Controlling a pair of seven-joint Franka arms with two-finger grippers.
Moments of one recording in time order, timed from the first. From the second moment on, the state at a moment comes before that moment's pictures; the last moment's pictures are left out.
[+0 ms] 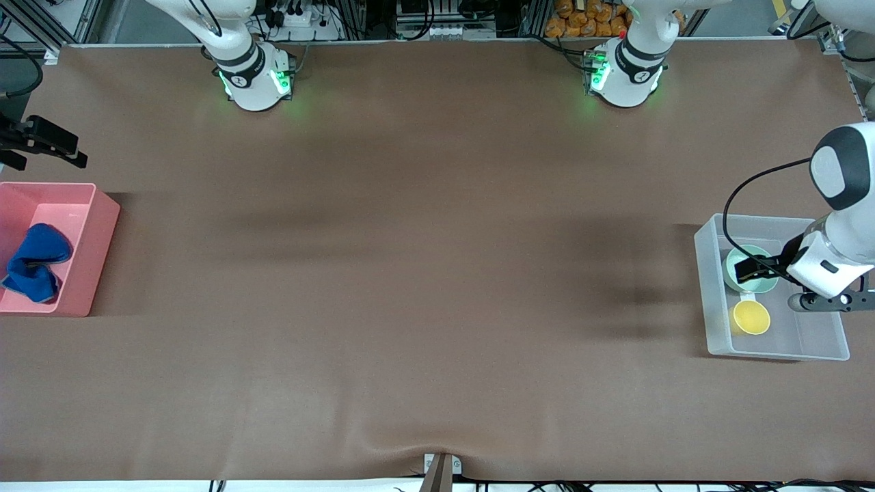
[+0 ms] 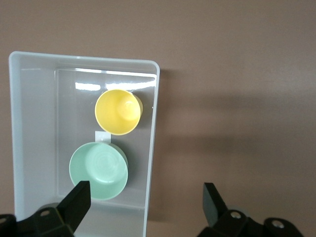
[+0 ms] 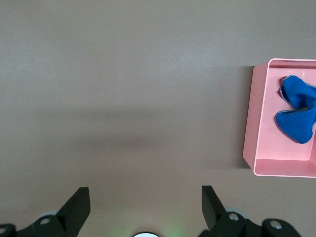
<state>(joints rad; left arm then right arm) -0.01 0.27 0.09 -1.72 0.06 2.01 0.05 -0.20 -0.04 0.10 -1.56 0.02 1.45 -0.12</state>
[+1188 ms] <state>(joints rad) -0.04 0.03 0.06 -1.64 0.02 1.72 0.03 -0.20 -0.04 0.09 -1.56 0.02 1.43 -0.12</state>
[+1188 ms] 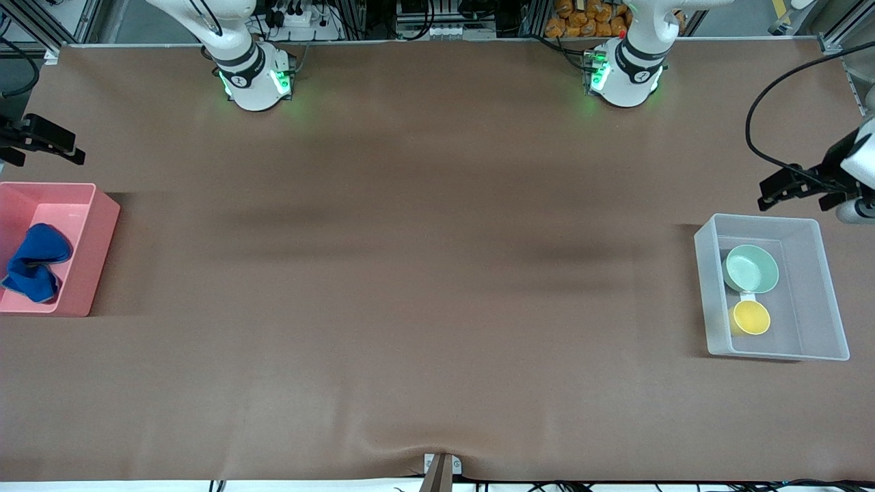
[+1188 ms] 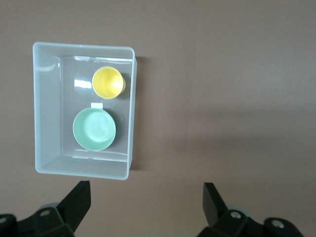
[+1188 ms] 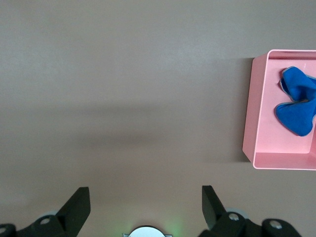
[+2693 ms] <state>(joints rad) -0.04 0.02 0.06 -1.57 0.02 1.65 0.03 -0.20 -0.04 0.09 -1.56 0.02 1.43 -0.12</state>
